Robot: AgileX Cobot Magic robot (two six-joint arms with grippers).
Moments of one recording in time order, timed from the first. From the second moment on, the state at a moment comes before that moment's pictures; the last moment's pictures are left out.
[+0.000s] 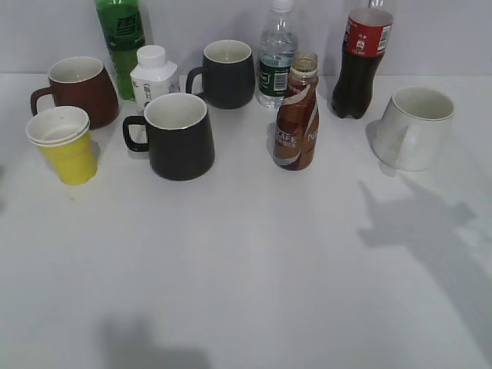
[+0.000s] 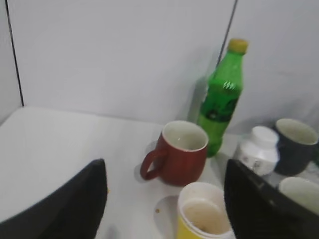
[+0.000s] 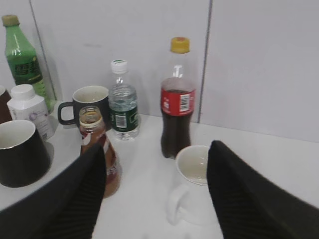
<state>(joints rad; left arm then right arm) -0.01 0.67 -0.55 -0.23 0.13 0.05 0.33 0.70 -0.53 0.03 0.03 -0.03</state>
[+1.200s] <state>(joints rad) -0.26 1.25 -0.31 -0.20 -0.33 0.05 0.44 1.22 -0.53 0.06 -0.34 -0.03</state>
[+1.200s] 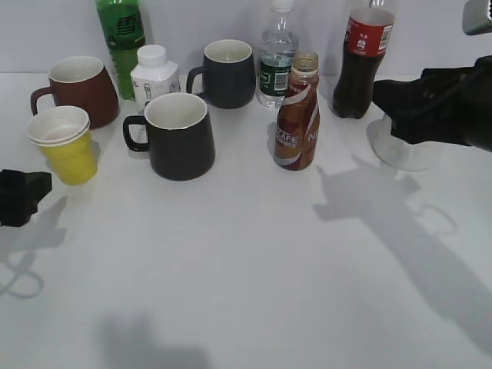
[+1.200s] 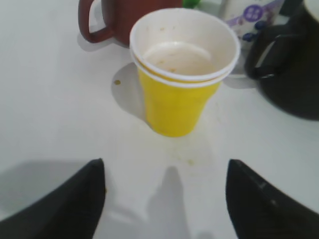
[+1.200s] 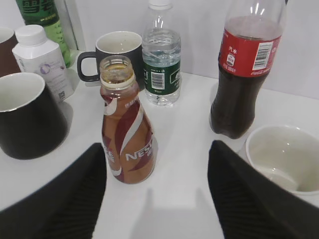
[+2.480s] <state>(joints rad) -0.26 1.83 -0.36 -0.06 -1.16 0.05 0.44 1.28 -0.53 0.06 -0.40 -0.03</state>
